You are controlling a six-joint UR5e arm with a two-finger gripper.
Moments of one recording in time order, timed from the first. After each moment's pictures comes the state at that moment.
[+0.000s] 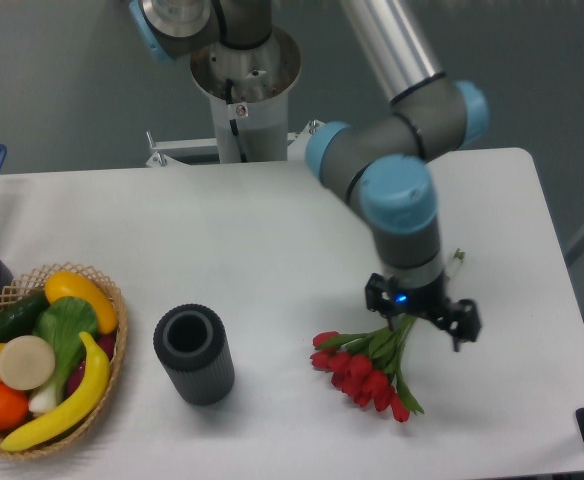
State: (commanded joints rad) arm 2.62 -1.98 -1.45 -0.80 1.55 0.93
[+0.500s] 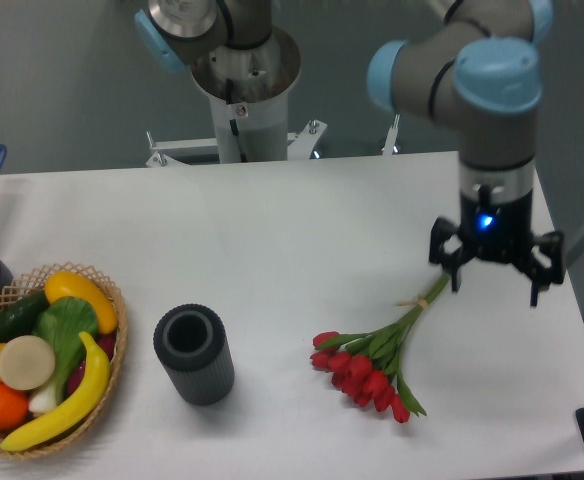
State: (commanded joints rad) arm 2.80 -1.85 -1.47 -1.03 1.41 1.38
